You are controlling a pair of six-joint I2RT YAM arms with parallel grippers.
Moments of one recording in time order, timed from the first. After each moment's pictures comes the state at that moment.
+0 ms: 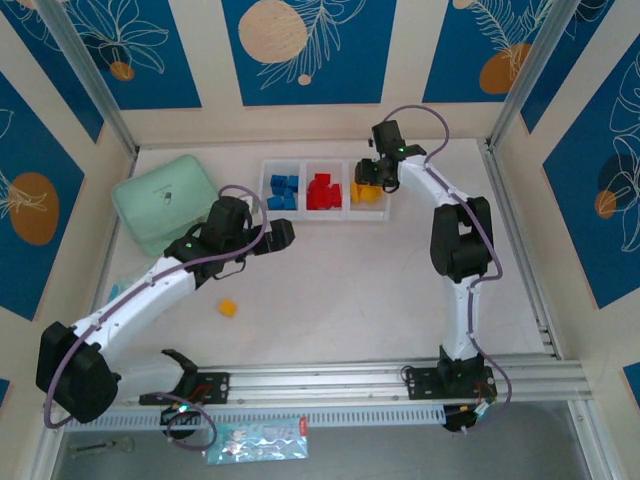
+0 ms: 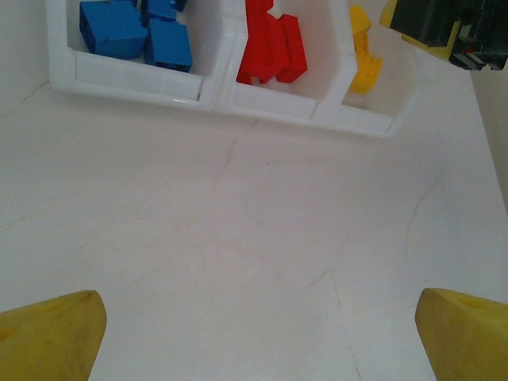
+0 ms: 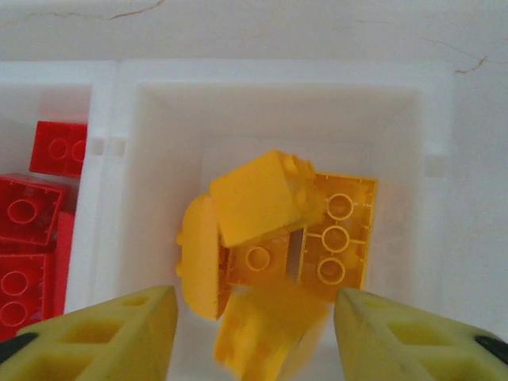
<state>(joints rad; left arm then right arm) -0.56 1.20 0.93 -0.43 0.08 -0.67 0.28 2.14 1.83 -0.67 -0.02 0.25</state>
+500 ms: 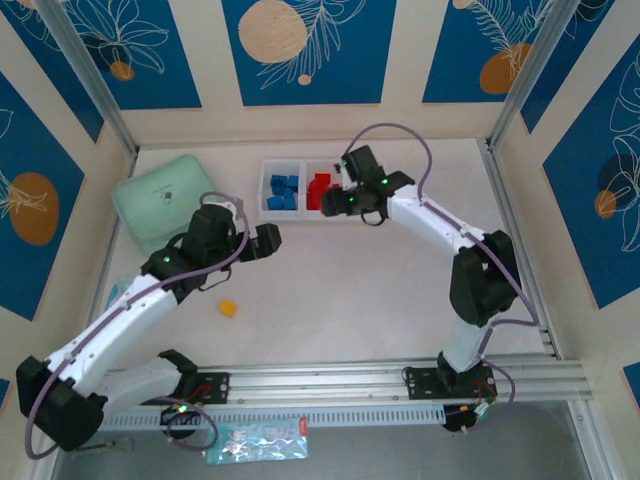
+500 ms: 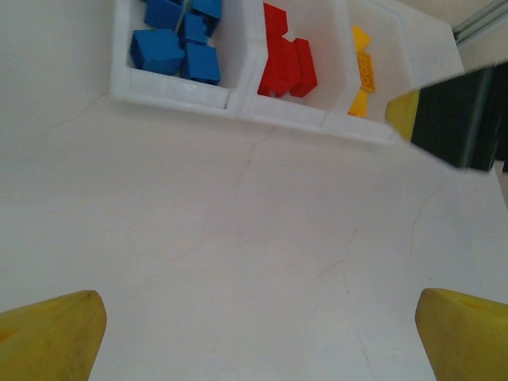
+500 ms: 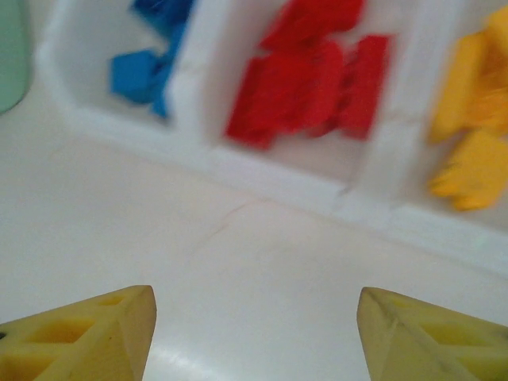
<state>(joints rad) -0.56 1.00 0.91 -0.58 0.00 -0.66 0.57 1.75 1.46 -0.64 -0.07 0.32</state>
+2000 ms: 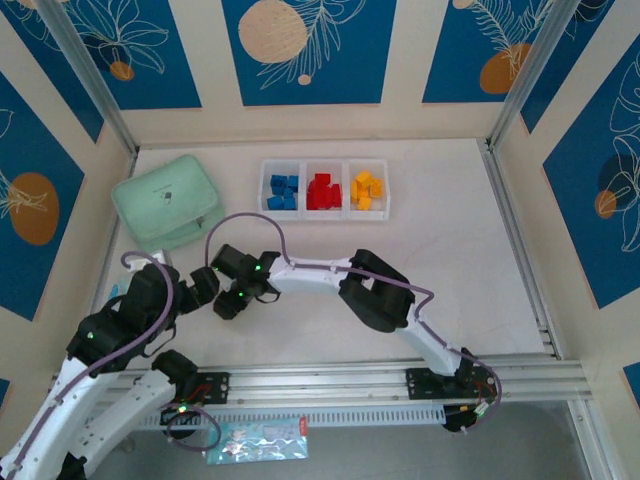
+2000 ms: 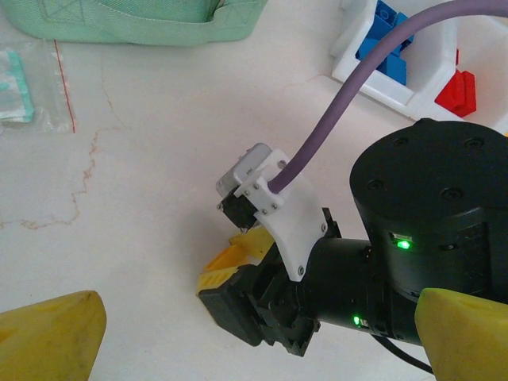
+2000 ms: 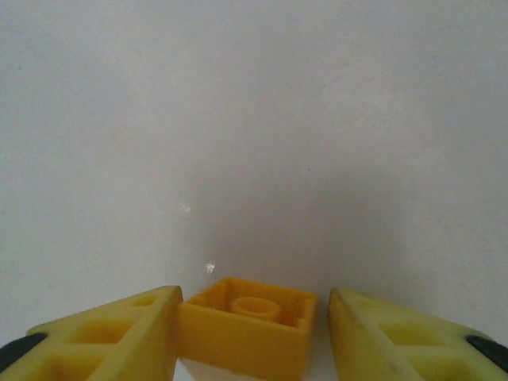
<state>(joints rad) -0.55 0.52 0.86 -1.15 -0.30 -0.84 1.15 2.31 1.79 -0.49 -0.20 0.16</state>
